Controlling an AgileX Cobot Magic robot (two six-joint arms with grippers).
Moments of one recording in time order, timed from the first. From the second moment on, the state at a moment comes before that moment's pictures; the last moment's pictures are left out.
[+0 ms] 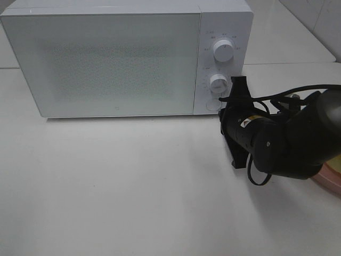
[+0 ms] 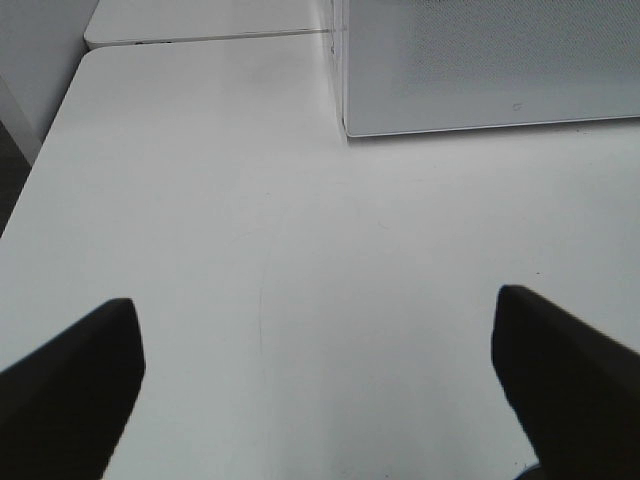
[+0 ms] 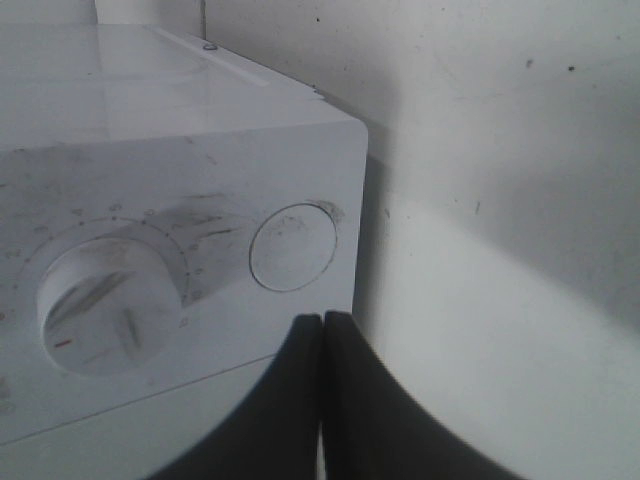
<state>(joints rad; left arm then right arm) -0.06 0.00 -0.50 0.02 1.04 0.02 0.61 1.94 -0.66 0.67 -0.86 1.29</state>
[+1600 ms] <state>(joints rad) -0.06 0.00 -0.50 0.02 1.04 0.02 0.53 2.13 -0.92 0.66 -0.81 1.29</state>
